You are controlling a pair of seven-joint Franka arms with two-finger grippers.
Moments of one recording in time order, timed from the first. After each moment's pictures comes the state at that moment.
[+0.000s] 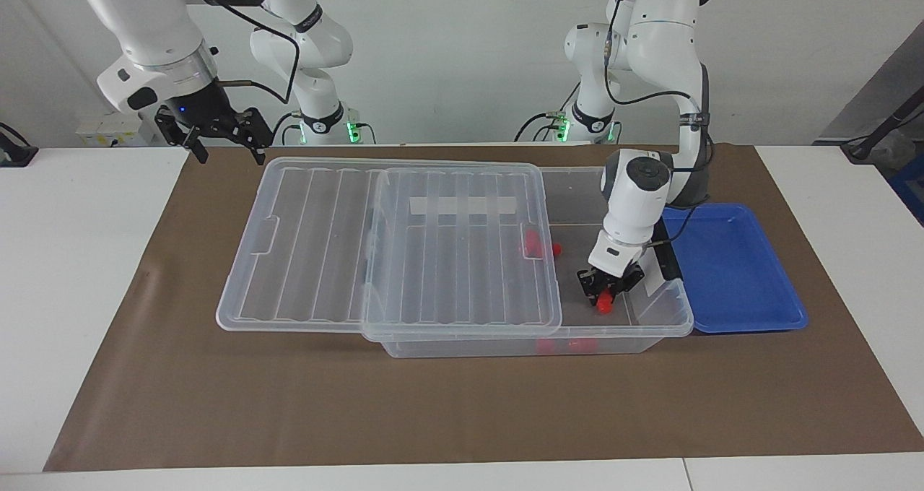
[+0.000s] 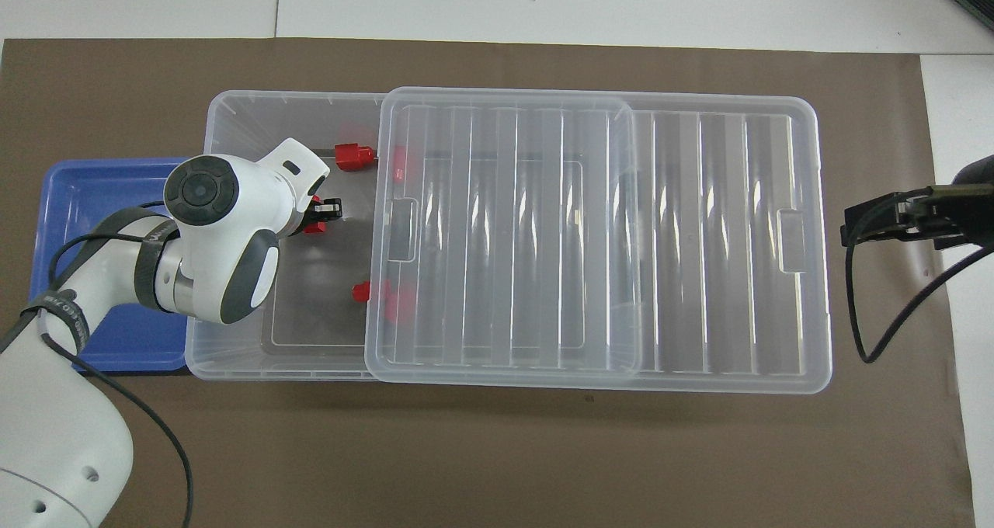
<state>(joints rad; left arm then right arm) -0.23 0.32 -0.04 -1.98 0.08 2.42 -0.36 0.01 -0.01 0.02 -1.55 -0.02 1.49 0.09</state>
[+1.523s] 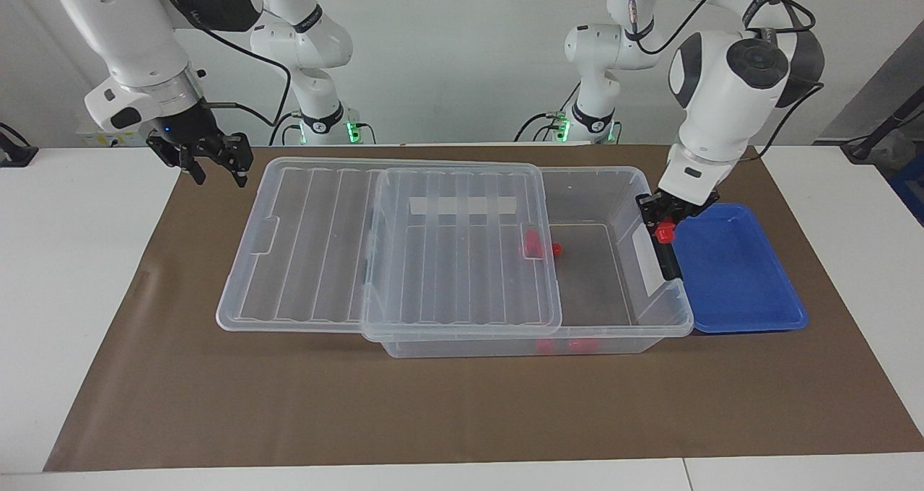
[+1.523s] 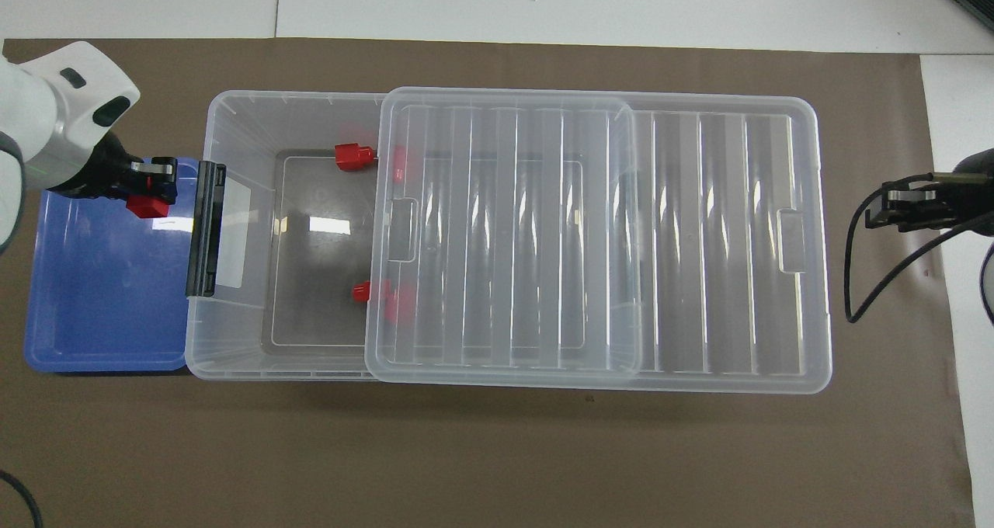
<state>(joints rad) -0.06 0.13 -0.03 -1.62 0.06 1.74 -0.05 -0.07 -0.01 0.01 -1.70 -0.02 1.72 0.09</state>
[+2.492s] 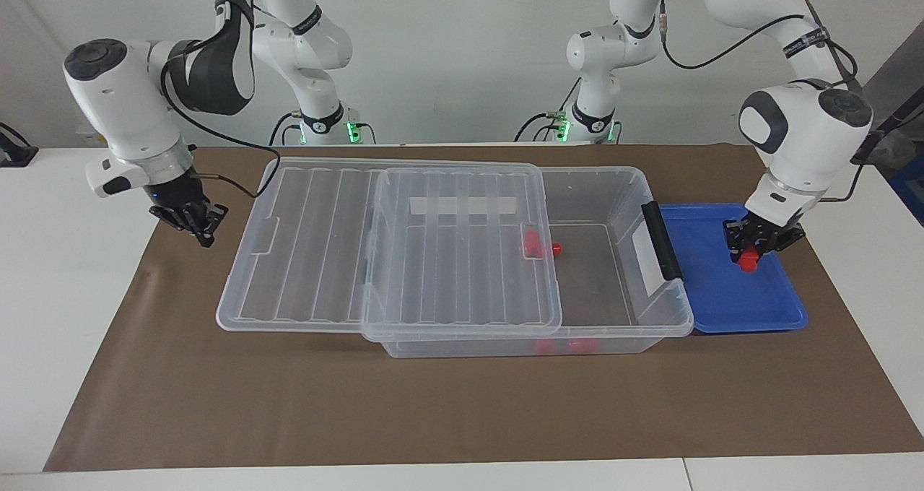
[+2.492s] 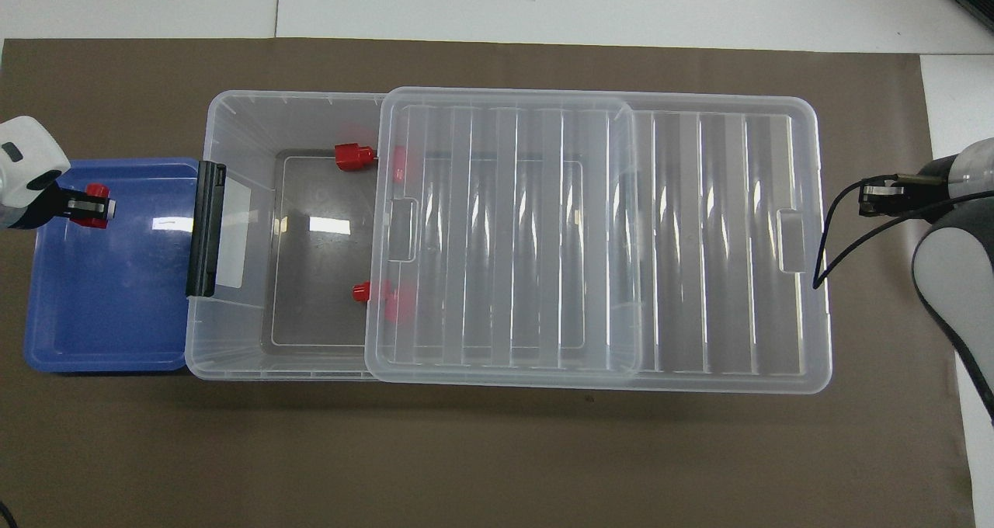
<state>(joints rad) 0.16 0.14 -0.03 -1.96 0.06 2.25 0.30 -0.13 0.05 0.01 -1.87 -0.02 2.02 0.07</state>
